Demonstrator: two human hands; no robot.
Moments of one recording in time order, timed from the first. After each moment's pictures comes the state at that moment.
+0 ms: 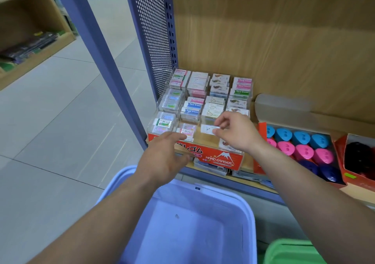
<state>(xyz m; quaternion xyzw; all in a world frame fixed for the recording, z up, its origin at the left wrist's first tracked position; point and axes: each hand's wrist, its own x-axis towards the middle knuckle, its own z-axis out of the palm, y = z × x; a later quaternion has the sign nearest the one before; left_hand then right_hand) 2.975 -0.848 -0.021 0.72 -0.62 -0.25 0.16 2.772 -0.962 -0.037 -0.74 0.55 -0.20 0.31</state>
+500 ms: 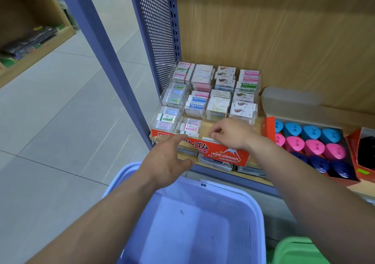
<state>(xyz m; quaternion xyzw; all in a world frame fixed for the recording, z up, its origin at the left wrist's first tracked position) 2.983 -0.845 -0.030 0.70 -0.64 -0.29 0.12 2.788 -0.979 -0.068 -0.84 0.50 0.03 0.22</state>
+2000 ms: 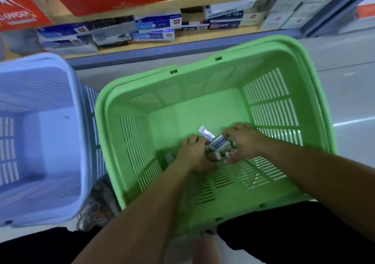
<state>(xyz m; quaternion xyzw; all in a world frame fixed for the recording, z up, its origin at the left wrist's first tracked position) 2.609 -0.607 -0.277 0.49 -0.72 -0.45 -0.19 2.408 -0.602 -0.259 -0.65 0.60 0.25 0.40</state>
